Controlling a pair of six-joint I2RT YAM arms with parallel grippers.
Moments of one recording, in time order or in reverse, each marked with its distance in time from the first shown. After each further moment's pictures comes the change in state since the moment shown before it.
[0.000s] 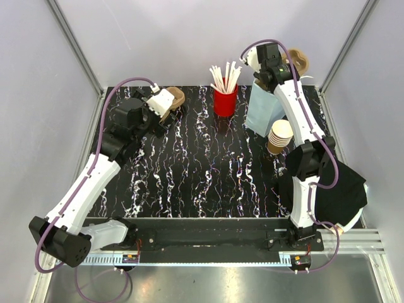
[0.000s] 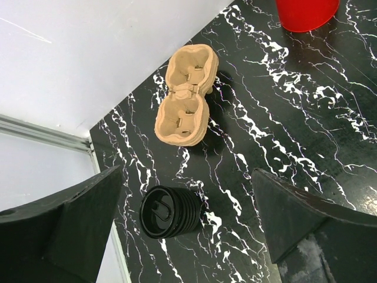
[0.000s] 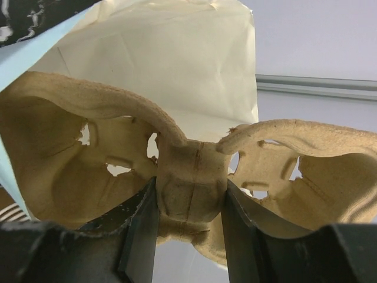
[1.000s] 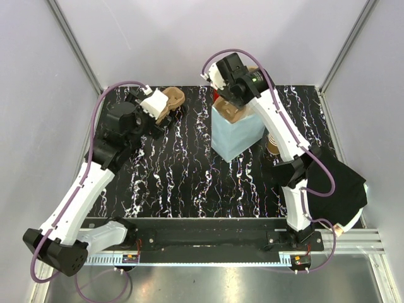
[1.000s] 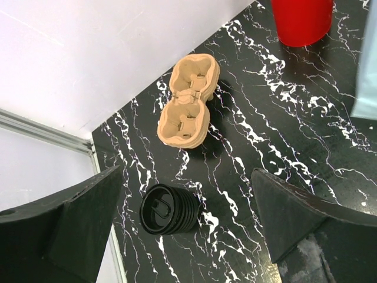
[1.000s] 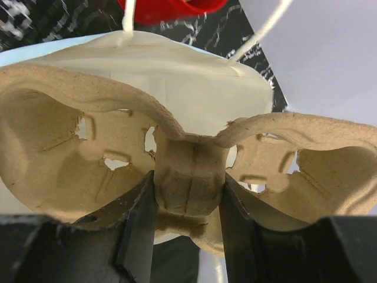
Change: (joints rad) left arm 0.003 -0.077 -0.011 -0.015 0.010 -0.032; right arm 0.308 0.005 0.203 -0.410 -0.133 0.270
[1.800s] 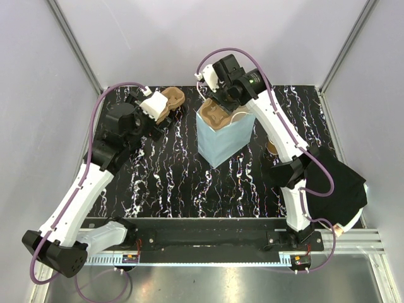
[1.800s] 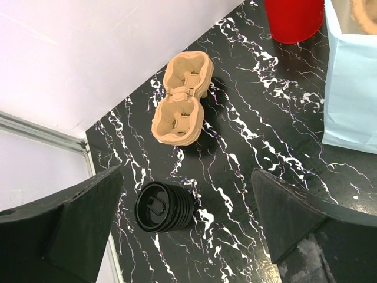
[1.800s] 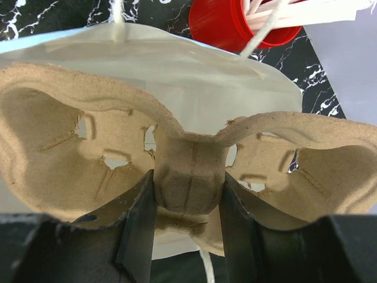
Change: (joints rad) left arm 0.002 -0.014 -0.005 -0.022 0.020 -0.009; right arm 0.035 0.005 0.016 -0.004 -0.205 0.130
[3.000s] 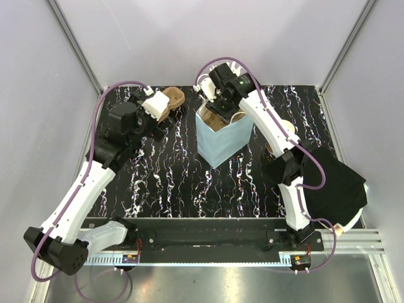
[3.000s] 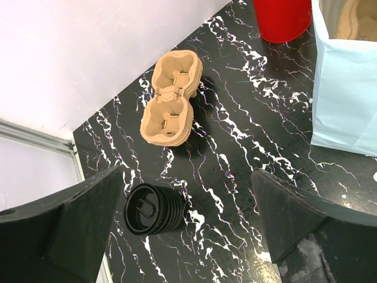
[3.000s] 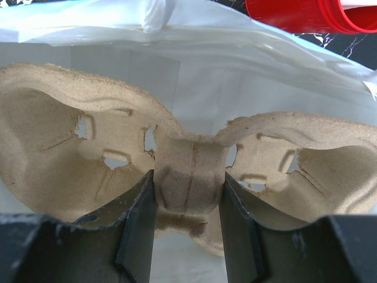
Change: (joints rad) left arm 0.000 0.021 0.000 0.001 0.028 -0.024; right arm -0.027 0.063 -0.096 -0.017 -0.108 0.002
